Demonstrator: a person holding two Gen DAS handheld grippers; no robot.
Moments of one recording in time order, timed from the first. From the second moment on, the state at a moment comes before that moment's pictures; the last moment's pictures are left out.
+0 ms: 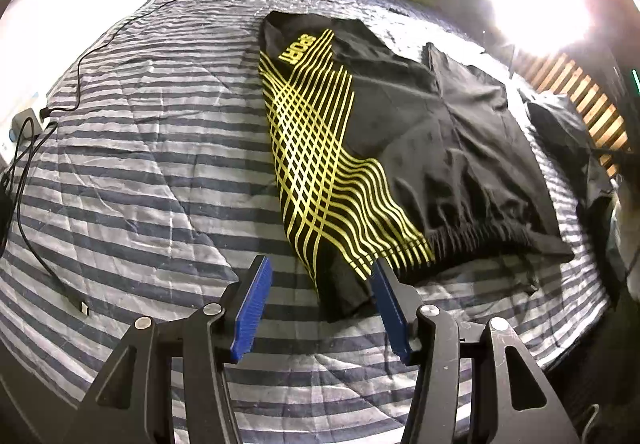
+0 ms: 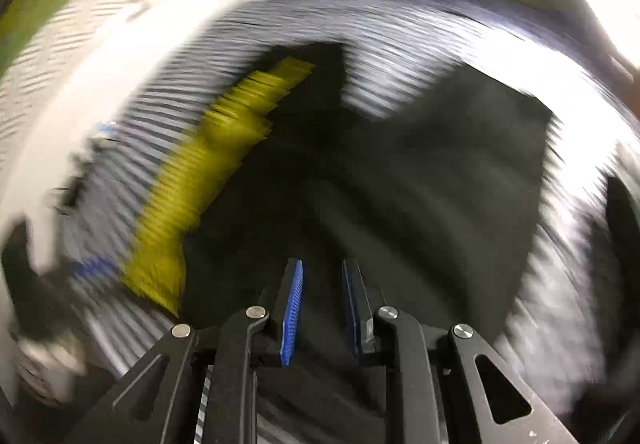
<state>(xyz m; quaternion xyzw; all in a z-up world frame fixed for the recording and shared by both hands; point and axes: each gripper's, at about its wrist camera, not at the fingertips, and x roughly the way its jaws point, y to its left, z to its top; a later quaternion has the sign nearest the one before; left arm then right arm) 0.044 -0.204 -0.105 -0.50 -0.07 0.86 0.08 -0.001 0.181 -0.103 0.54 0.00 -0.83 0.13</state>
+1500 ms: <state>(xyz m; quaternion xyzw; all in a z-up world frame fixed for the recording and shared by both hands) 0.012 -0.179 -0.083 -0.49 -0.05 0.87 0.00 0.096 0.290 -0.143 0.56 -0.17 -0.80 0.14</state>
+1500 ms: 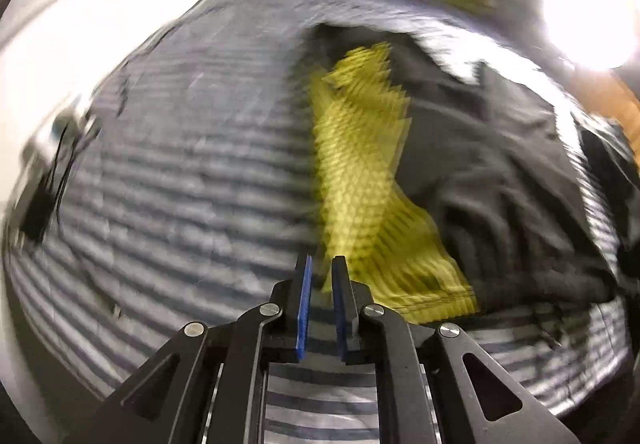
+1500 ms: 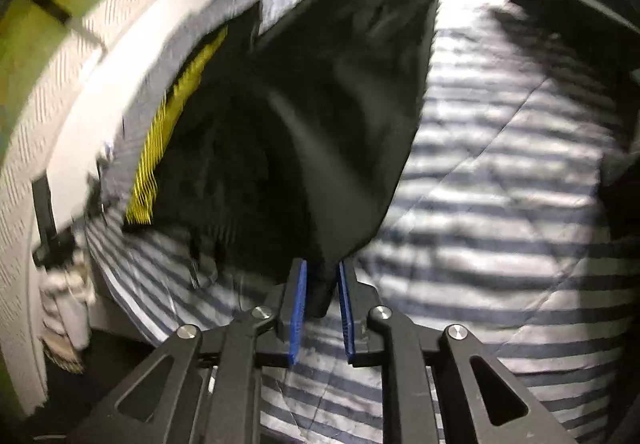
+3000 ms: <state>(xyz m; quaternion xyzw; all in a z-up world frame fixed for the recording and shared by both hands) -0.006 0.134 -0.112 -0.49 0.09 0.78 0.38 -0.242 0.438 -0.197 0.48 -0.42 -0.77 0.08</state>
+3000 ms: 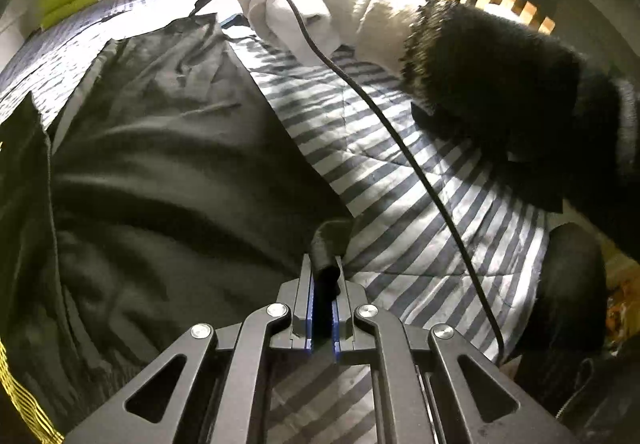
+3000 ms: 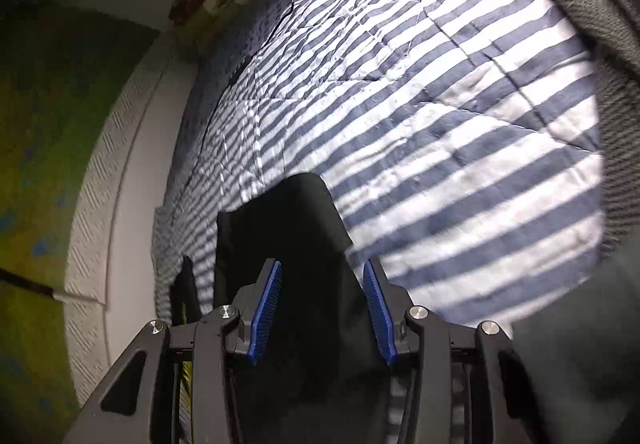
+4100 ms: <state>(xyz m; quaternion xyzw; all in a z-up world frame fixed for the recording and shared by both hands) 0.016 -0.174 -0.094 -0.46 -0.18 0.85 0.20 -0.329 0.061 -0.046 0.45 -0.05 -0.89 0.09</state>
